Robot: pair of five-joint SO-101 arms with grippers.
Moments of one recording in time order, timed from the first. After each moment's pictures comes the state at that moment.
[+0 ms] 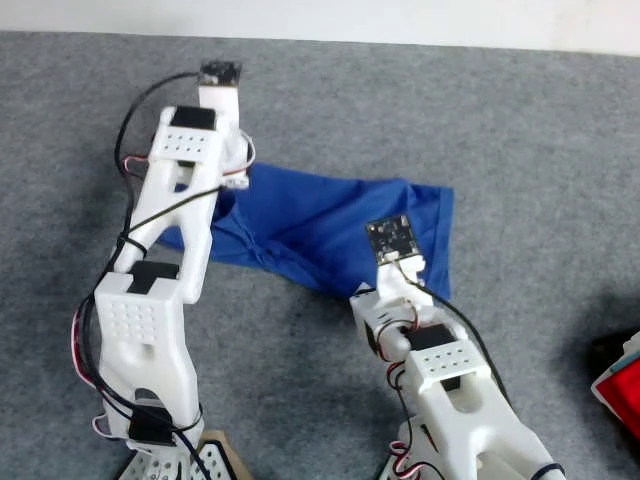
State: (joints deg) left arm -0.5 33.2 -25.4 75.3 6.0; right arm -19.3 -41.5 79.3 21.8 4.6
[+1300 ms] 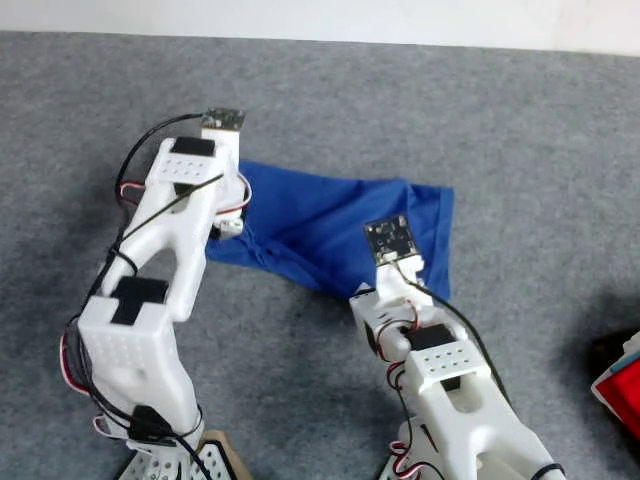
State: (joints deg) left arm -0.2 22.6 -1.6 74.1 3.3; right arm -19.3 -41.5 79.3 21.8 5.9
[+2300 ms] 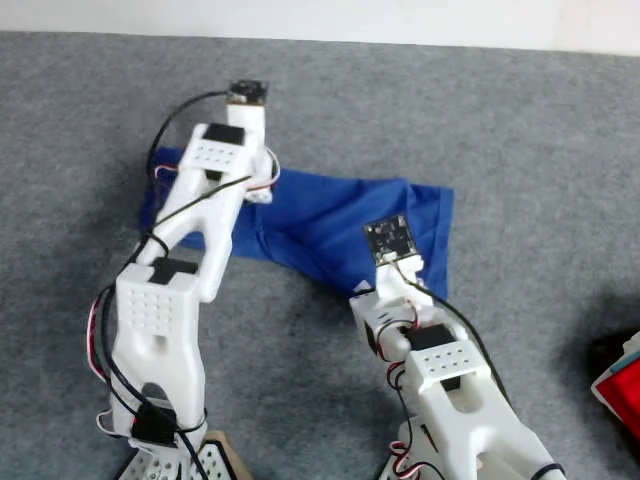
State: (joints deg) left arm 3.9 38.7 -22.2 67.6 8.2; right arm -19.3 -41.5 79.3 21.8 6.2
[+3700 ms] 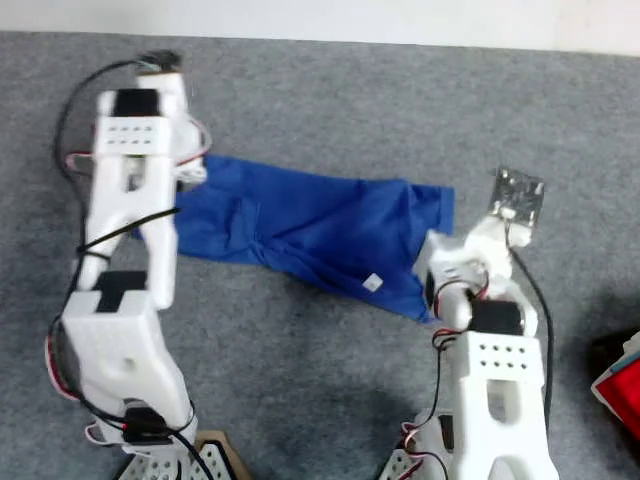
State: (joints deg) left arm -8.9 25.9 -27.9 89.8 8.1; right arm -0.5 -49.9 59.3 40.7 -12.7
